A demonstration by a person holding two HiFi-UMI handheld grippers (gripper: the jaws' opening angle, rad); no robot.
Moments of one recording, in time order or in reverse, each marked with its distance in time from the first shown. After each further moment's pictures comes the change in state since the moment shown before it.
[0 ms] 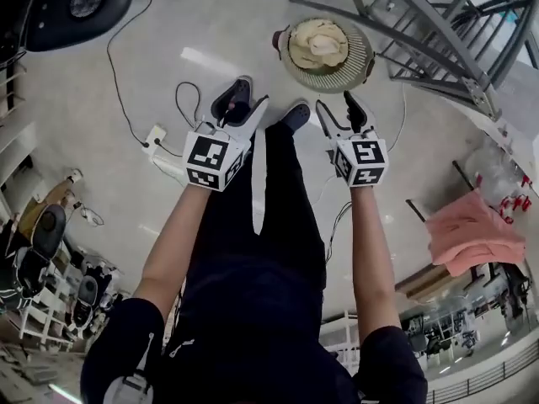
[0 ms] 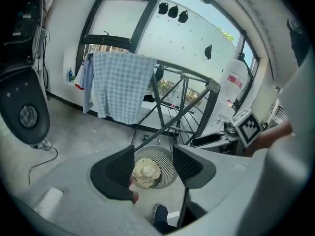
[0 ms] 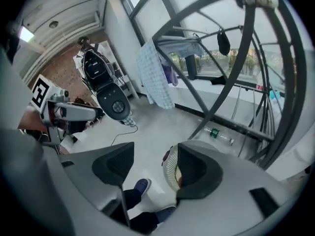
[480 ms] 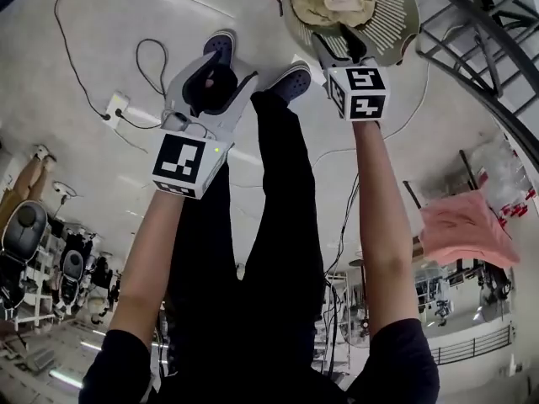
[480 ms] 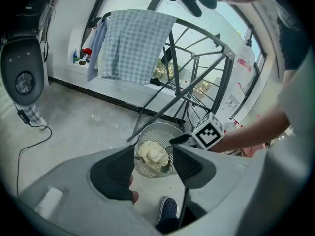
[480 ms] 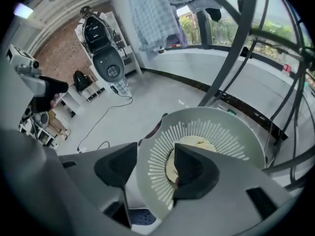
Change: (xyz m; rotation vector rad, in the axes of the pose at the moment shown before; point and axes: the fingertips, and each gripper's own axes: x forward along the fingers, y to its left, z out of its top) left arm 0.105 0.062 -0.156 -0.027 0.047 0.014; right arm 0.238 -0.073 -0.144 -0.145 0.163 0.026
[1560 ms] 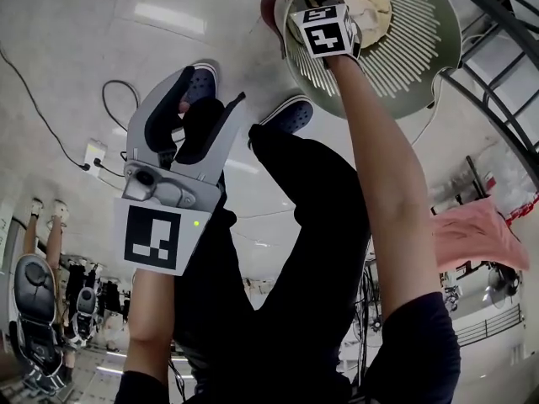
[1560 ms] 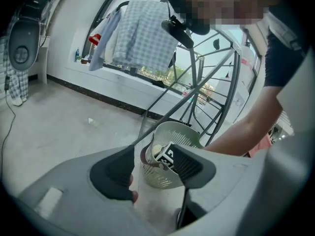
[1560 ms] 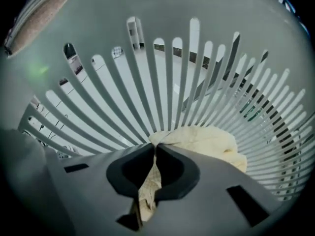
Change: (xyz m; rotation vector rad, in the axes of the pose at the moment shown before) left arm 0.092 0.082 -0.043 0.014 -0.089 -0.037; right arm 0.274 -0.086 -0.061 -0.183 0.153 -0.139
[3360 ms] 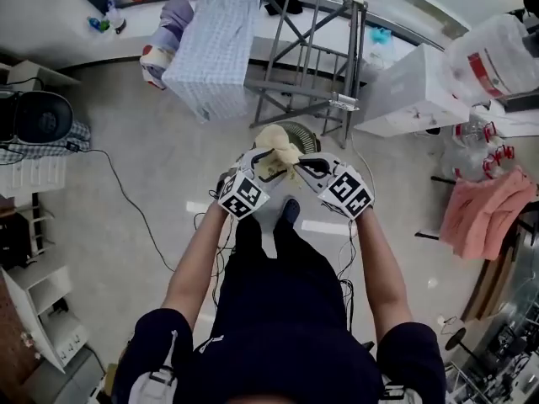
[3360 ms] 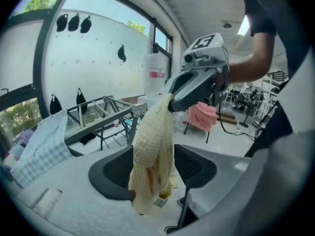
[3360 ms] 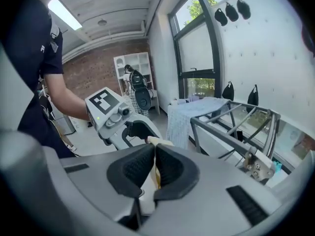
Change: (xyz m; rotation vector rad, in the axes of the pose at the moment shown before) left arm -0.218 -0.323 0.332 0.804 0.028 -0.513; right arm -0.821 0.069 0.223 -0.066 -0.505 0.137
